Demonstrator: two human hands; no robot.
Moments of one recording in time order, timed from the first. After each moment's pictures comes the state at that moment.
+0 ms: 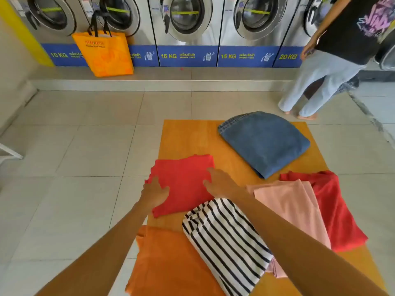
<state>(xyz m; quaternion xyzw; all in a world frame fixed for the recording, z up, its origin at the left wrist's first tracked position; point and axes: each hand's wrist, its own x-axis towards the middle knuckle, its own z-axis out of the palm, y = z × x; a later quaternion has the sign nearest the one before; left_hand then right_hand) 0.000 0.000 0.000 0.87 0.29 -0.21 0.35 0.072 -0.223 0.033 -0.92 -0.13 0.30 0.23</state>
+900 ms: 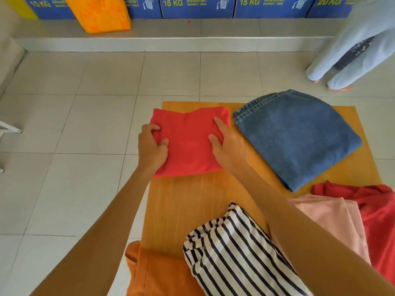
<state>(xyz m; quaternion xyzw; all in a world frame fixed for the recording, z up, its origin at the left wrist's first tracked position) 0.146 0.027 0.003 0.83 0.29 0.09 0.47 0.202 -0.184 -0.001 -0.90 -0.10 0.06 0.42</state>
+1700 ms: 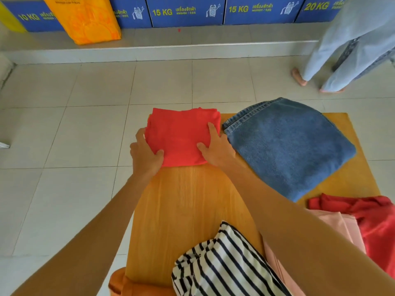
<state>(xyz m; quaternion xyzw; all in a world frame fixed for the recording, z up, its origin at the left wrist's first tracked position) 0.193 0.023 -0.031 0.87 0.31 0.04 0.39 0.270 -0.180 -0.033 -0.94 -0.05 0.21 0.28</state>
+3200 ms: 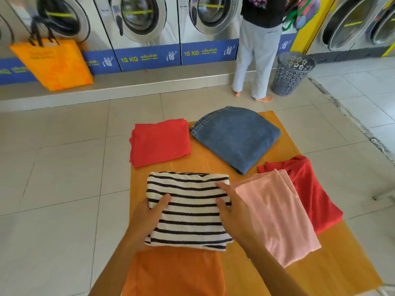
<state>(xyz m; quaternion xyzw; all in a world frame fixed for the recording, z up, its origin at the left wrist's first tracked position) -0.020 -0.047 0.035 0.76 0.25 -0.15 0.58 -0.017 -0.297 0.039 -0.86 0.07 0.06 0.51</state>
